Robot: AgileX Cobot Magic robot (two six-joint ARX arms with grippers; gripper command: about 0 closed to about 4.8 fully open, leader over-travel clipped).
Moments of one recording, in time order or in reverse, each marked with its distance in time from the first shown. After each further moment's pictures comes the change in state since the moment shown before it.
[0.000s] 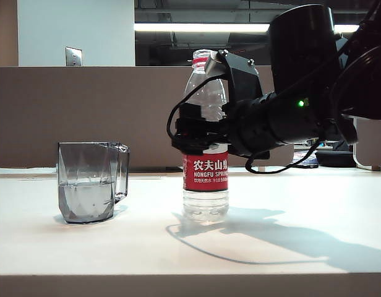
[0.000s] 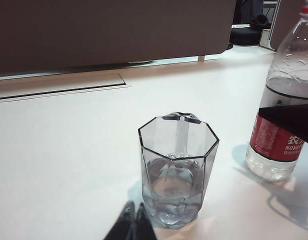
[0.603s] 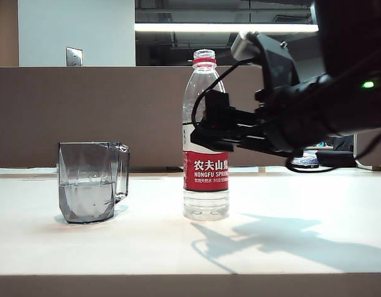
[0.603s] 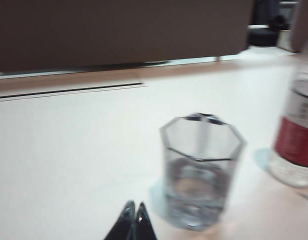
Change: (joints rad) left arm 0.082 0.000 0.000 0.000 0.002 0.000; right arm 0.025 -0.199 -0.217 0.008 0.007 0.003
